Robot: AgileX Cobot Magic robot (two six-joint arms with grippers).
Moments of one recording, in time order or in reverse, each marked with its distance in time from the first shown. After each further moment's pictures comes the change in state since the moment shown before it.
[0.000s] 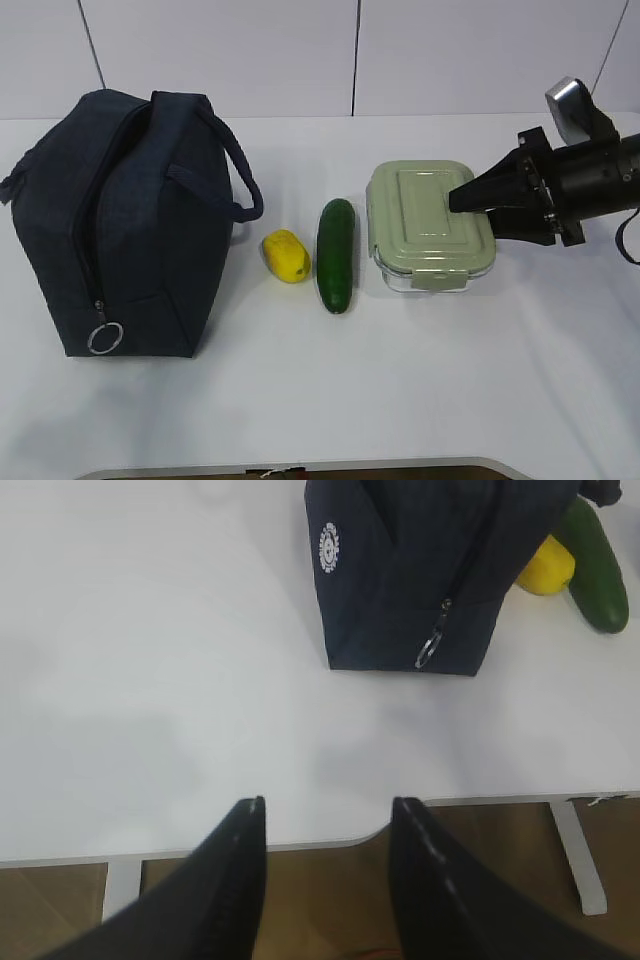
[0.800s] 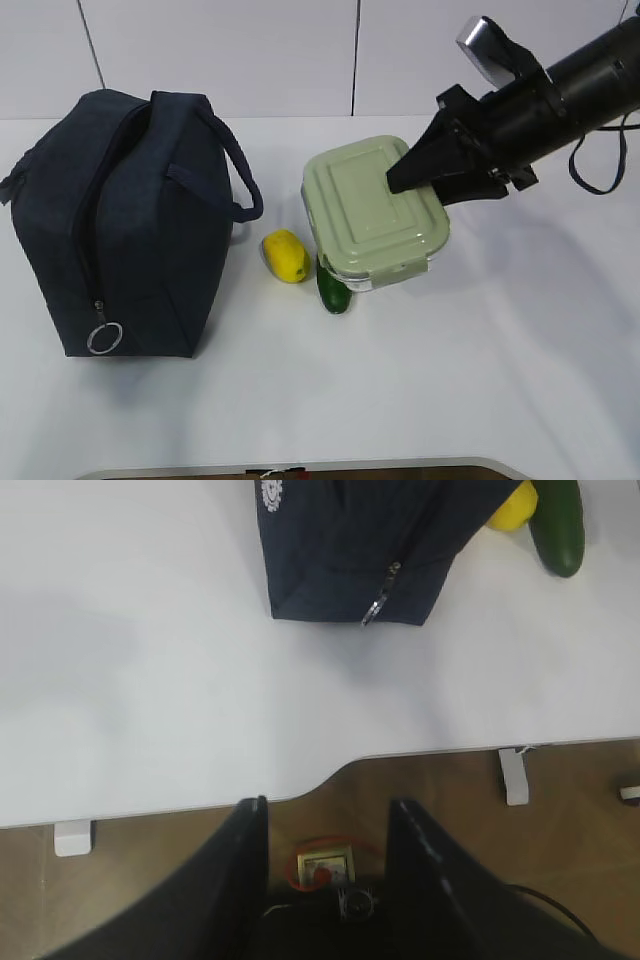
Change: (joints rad) left arm 0.000 0.332 -0.158 -0.093 0.059 0.024; right arm 0.220 -0.052 -0.240 -0.304 0.014 0.286
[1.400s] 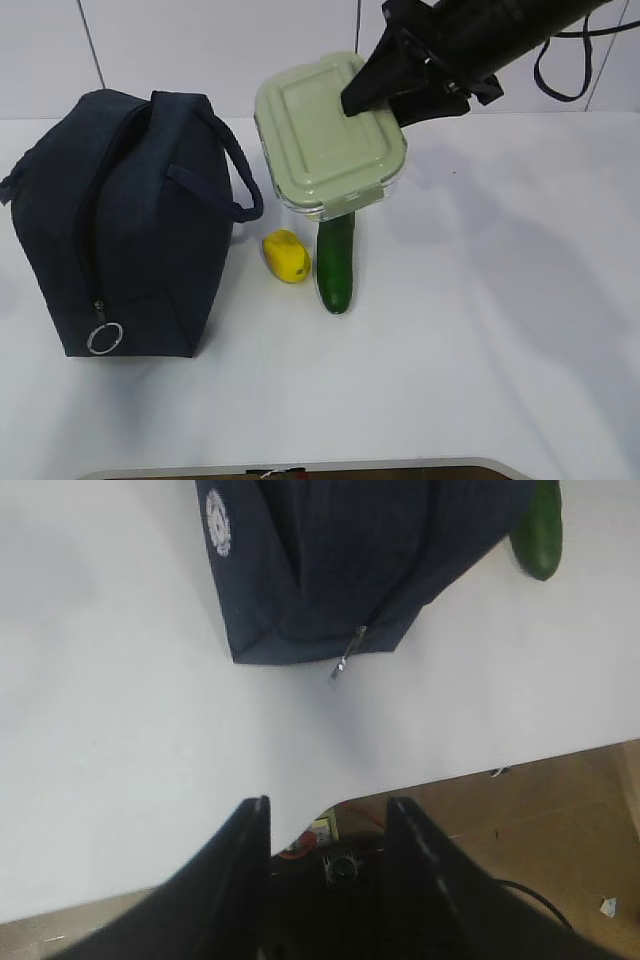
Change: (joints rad) left arm 0.000 0.414 -0.173 -0.097 -0.063 0.146; right arm 0.125 0.000 -0.281 -0.132 0.000 0.192
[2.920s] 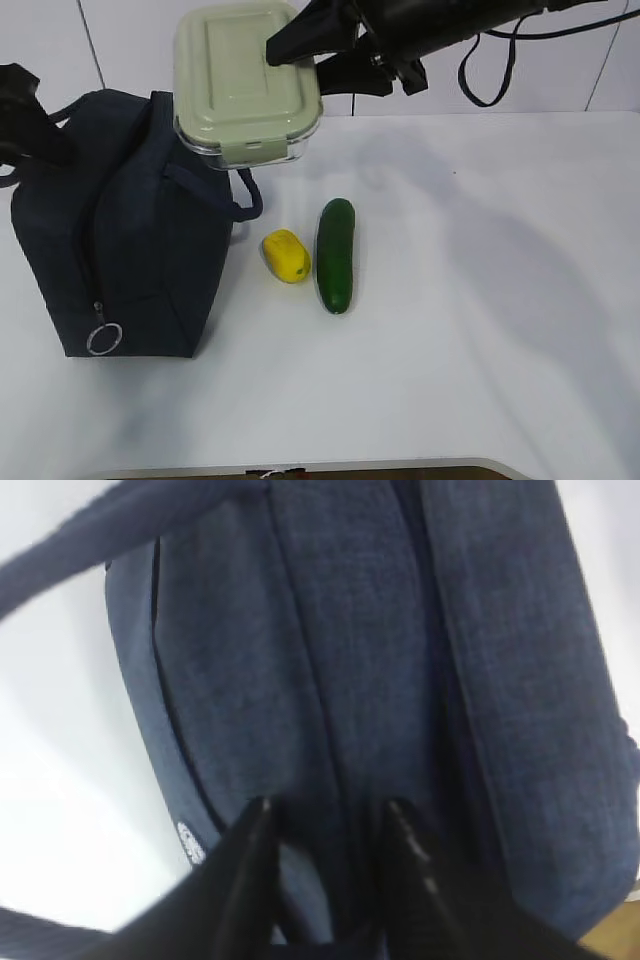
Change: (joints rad) left arm 0.000 0.713 -0.423 -0.209 -0.134 0.315; right arm 0.073 0.038 -0.006 0.306 -0.117 -0.069
